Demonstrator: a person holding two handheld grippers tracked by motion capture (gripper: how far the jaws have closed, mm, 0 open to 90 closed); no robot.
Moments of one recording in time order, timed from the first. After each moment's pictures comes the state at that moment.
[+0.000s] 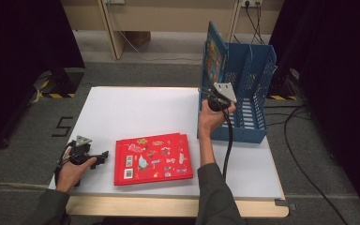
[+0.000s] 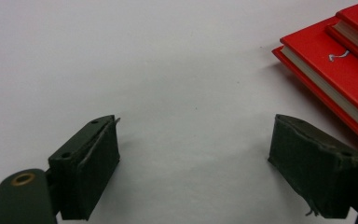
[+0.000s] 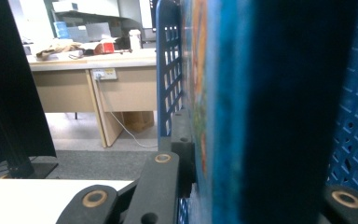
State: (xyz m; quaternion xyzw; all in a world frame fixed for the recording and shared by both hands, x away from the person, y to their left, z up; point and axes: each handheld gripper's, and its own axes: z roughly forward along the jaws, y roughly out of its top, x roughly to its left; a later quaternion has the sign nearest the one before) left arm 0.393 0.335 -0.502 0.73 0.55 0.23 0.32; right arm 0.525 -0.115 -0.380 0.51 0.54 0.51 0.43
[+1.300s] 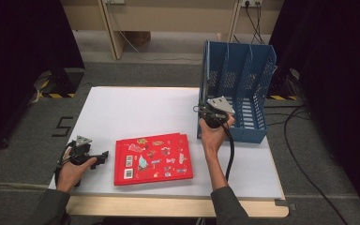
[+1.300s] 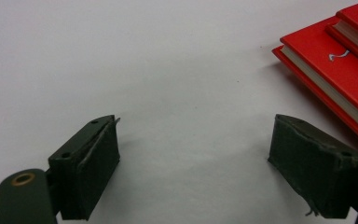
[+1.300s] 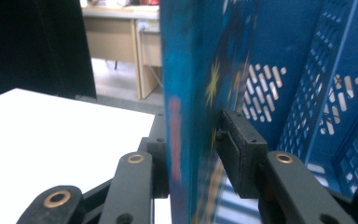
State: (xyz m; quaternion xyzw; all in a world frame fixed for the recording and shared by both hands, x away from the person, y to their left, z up) left arm 0.393 0.335 -0.502 0.73 0.56 0.23 0.32; right arm 0.476 -0.113 -0.397 0.46 0.65 0.49 0.36
